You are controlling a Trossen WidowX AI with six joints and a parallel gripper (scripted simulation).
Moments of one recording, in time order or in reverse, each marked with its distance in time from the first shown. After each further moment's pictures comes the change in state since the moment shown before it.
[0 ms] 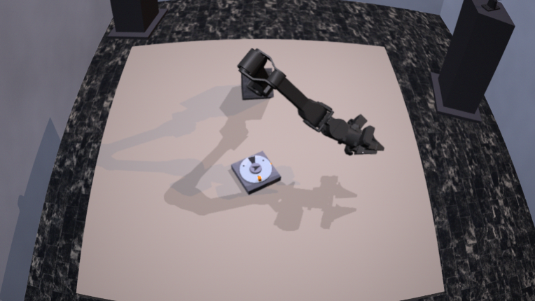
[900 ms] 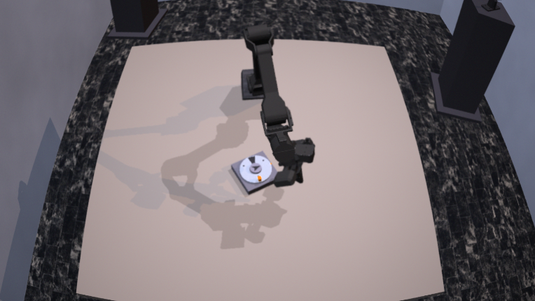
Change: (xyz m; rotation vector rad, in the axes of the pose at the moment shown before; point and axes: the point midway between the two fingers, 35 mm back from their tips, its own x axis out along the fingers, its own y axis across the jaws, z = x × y) arm -0.190 0.060 -0.160 0.975 0.747 0.306
